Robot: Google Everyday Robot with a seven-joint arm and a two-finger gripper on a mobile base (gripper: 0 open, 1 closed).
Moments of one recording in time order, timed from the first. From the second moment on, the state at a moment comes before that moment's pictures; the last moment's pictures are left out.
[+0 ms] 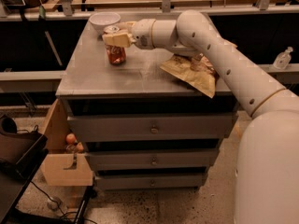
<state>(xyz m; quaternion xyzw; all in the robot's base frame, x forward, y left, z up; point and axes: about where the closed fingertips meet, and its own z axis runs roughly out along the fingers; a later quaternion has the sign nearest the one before) 0.762 0.107 0.923 -0.44 0.61 0.37 0.55</state>
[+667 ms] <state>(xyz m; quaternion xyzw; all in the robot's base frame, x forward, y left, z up) 0.764 0.094 0.958 -0.45 0.60 0.37 0.54</state>
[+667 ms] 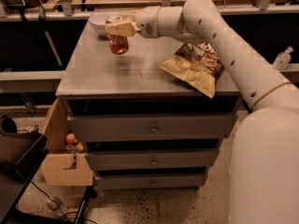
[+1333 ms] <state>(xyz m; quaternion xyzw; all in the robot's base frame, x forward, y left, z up) 0.765 0.050 1.024 -0.46 0.55 0.40 0.58</state>
